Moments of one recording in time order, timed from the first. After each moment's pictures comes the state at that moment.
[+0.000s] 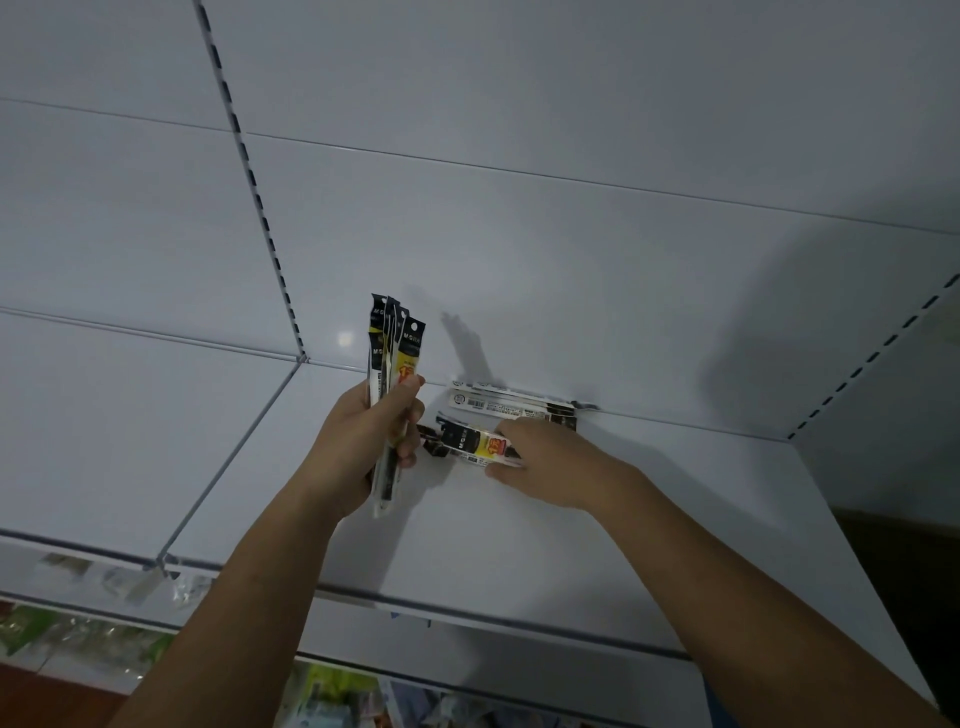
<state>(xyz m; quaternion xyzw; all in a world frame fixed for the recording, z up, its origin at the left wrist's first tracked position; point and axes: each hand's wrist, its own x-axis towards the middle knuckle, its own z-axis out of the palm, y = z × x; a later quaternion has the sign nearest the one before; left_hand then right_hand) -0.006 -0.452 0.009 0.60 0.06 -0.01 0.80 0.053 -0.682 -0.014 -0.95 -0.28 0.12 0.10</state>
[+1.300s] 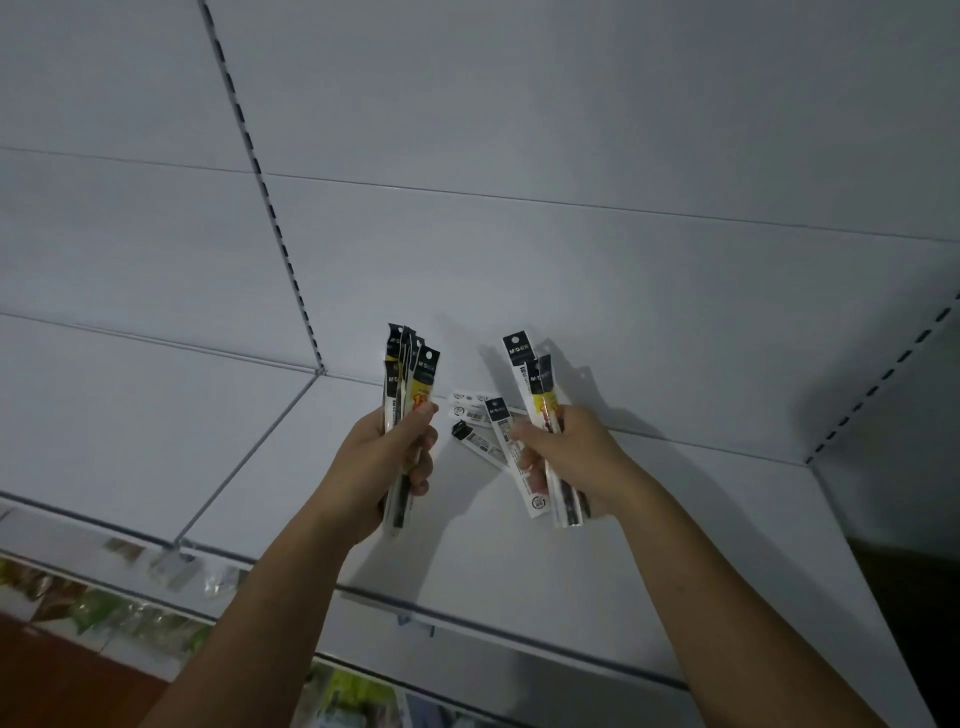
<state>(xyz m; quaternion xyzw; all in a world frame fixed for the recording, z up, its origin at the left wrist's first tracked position) -0.033 -0.497 0.019 0.62 0.10 0.01 0.78 0.046 -0.719 0.012 -0.81 -0.07 0.17 0.55</state>
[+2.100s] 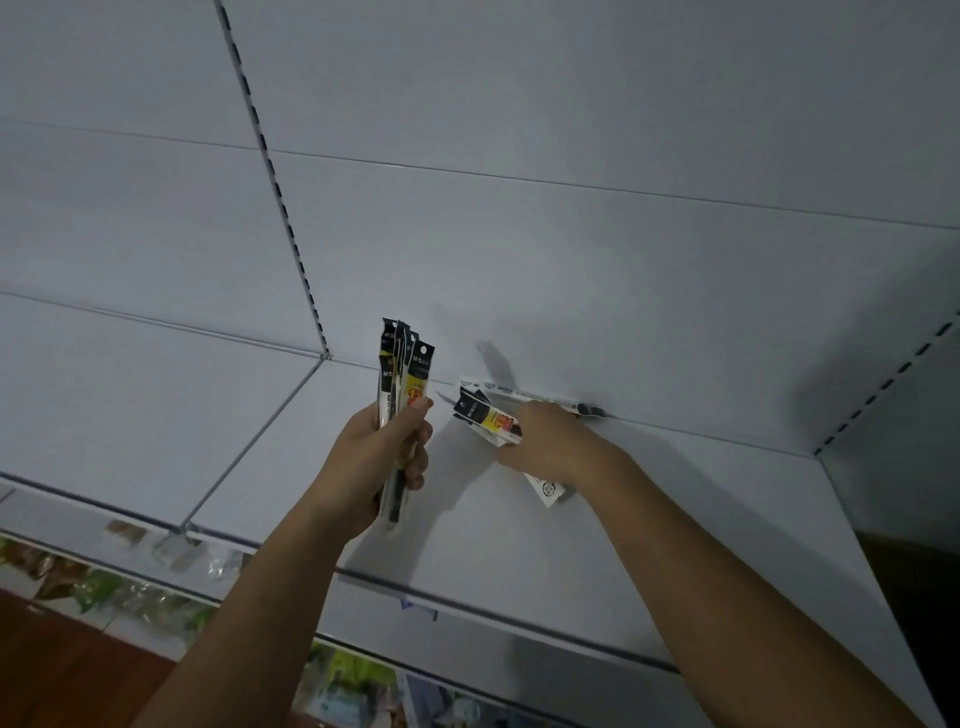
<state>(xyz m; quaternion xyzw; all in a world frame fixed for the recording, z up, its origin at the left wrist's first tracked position) -0.038 -0.484 0.010 0.62 0.12 0.01 0.78 0.066 -0.684 0.001 -0.95 -0.18 0.16 0.18</state>
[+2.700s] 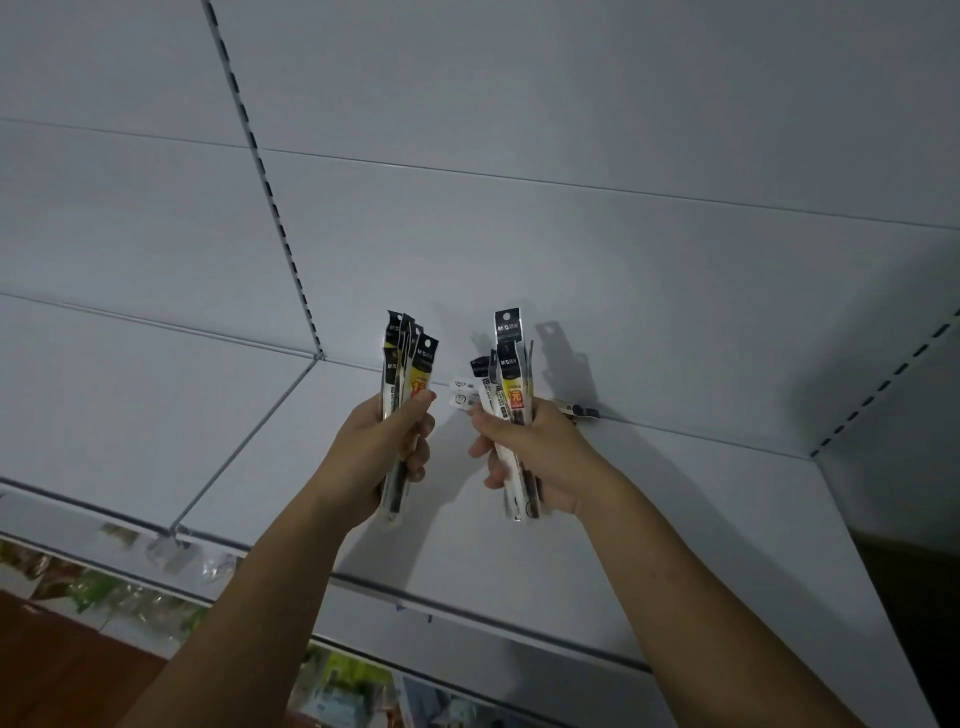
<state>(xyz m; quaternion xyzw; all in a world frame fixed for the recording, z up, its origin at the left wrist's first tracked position) -0.027 -0.491 0.015 0.64 0.13 0.01 0.76 0.029 -0.682 0.016 -0.66 -0.09 0.26 0.70</state>
